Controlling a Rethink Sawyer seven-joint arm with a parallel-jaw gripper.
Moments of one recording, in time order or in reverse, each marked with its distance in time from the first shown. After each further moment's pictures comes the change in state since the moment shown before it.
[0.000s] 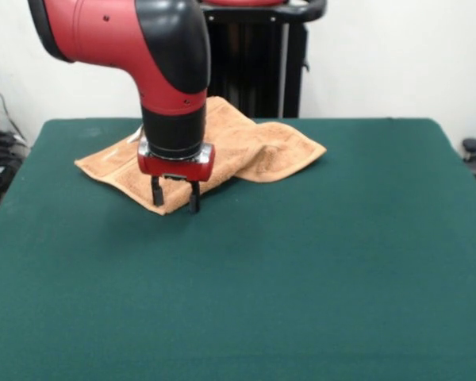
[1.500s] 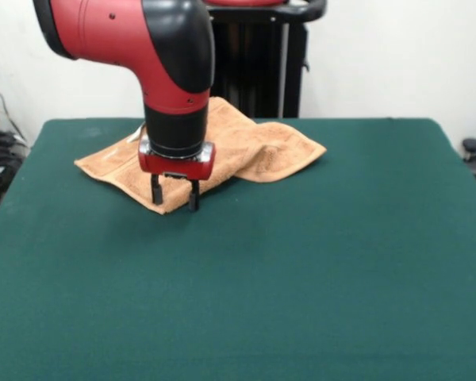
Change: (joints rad) arm 0.028 0.002 -0.029 -0.004 0.000 -0.001 0.000
